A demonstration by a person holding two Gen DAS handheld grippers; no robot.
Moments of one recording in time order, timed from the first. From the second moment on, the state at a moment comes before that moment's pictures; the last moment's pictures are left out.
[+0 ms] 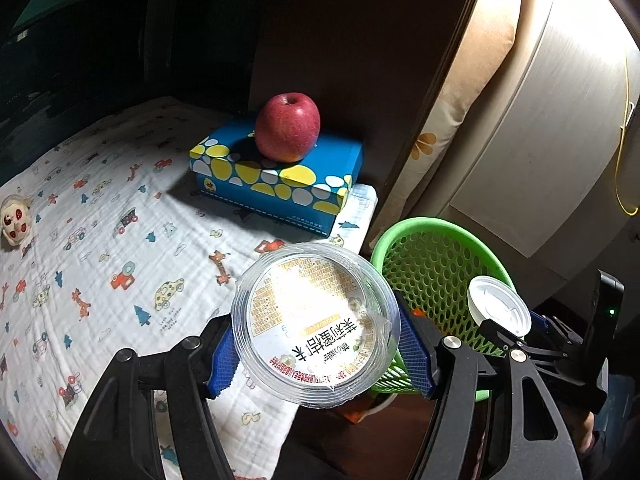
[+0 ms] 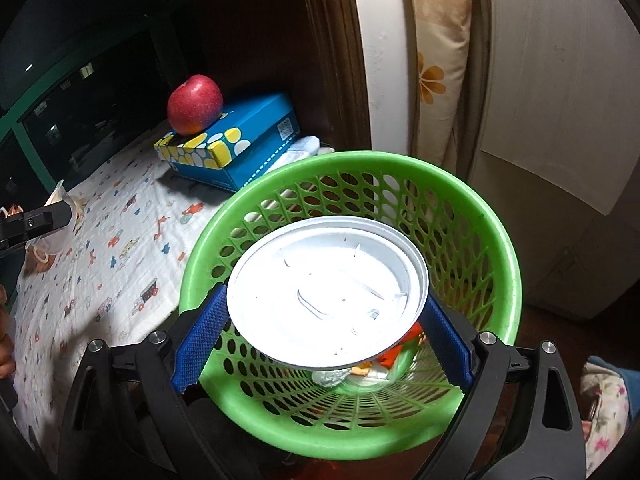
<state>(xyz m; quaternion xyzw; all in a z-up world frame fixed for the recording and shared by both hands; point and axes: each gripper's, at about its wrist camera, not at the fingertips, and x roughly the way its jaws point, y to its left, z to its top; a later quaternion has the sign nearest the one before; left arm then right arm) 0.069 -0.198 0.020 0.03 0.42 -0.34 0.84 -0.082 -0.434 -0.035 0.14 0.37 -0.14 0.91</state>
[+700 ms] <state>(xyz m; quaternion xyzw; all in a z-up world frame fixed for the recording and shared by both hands) 0.049 -0.271 0.008 0.06 0.43 -0.39 0.81 -0.104 -0.457 -0.034 0.15 0.36 -0.16 0.91</state>
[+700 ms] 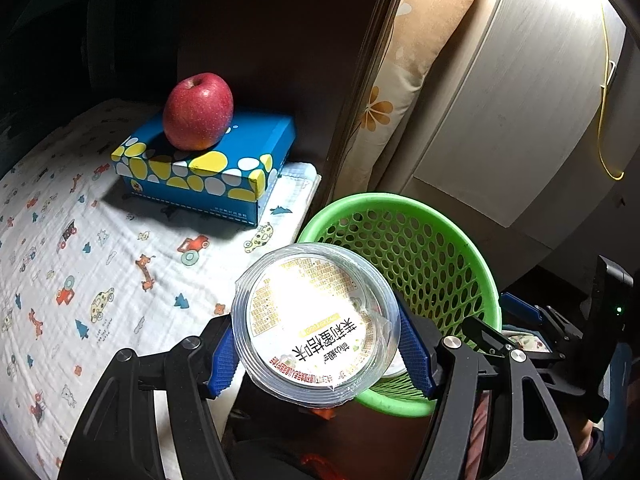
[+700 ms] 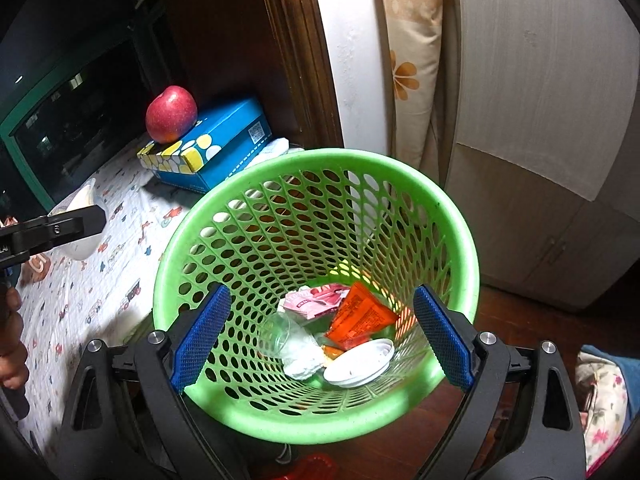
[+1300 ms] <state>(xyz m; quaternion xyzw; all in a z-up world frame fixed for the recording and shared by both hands) 0.036 -0.309 -0.004 0.08 0.45 -0.41 0.79 -0.131 -0.467 -0.033 0.17 0.35 -0.17 0.90</state>
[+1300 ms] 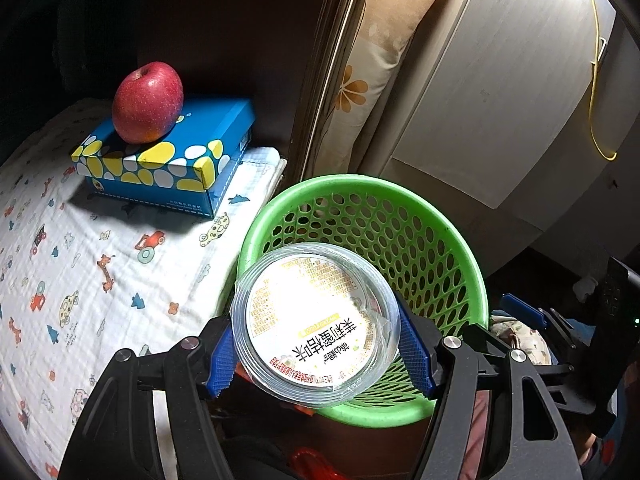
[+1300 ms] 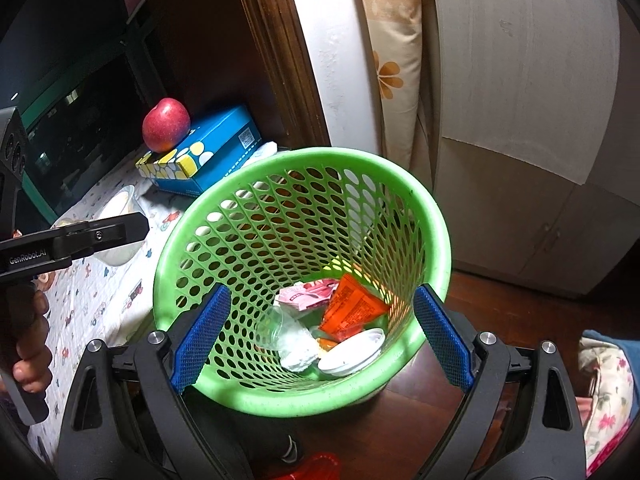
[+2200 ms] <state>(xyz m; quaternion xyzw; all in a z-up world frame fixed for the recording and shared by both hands) 0.030 -0.326 -0.008 0.08 0.46 -0.43 0.77 -0.142 -0.470 -0.036 0.19 0.35 -0.17 0.90</state>
